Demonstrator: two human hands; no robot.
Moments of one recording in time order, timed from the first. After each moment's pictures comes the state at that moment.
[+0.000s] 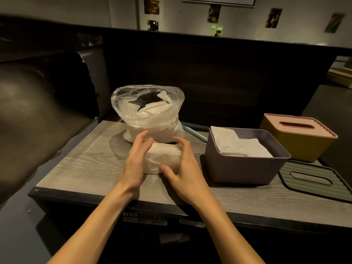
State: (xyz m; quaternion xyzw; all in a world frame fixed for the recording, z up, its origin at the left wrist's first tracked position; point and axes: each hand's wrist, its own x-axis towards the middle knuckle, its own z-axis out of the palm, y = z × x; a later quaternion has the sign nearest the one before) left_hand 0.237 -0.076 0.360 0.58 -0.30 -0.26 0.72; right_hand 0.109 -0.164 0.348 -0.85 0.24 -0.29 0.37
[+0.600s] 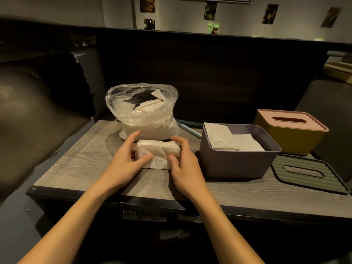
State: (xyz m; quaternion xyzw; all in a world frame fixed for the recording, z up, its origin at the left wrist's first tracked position) left_hand 0.262 -0.060 0.353 0.70 -0.41 -0.19 0.55; right_hand 0.105 -0.171 0.345 -0.80 0.28 -0.31 0.42
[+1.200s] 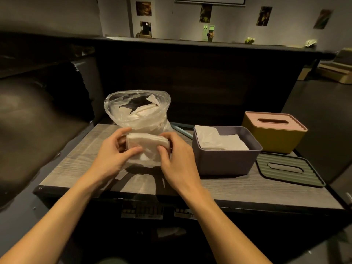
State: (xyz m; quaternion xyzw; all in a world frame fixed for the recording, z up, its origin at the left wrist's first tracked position) left_hand 0.257 -0.044 0.395 0.70 -0.40 -0.15 0.58; right_hand 0.094 -0.149 0.393 -0.82 0.22 -0.39 0.35
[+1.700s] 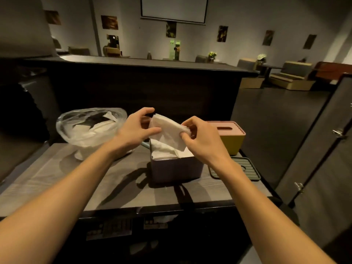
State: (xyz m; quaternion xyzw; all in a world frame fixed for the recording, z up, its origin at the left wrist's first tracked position) left_hand 0.168 -0.172 0.479 0.66 -0.54 -0.15 0.50; right_hand -0.038 -0.237 0.479 -0.84 0.34 -0.37 0.20
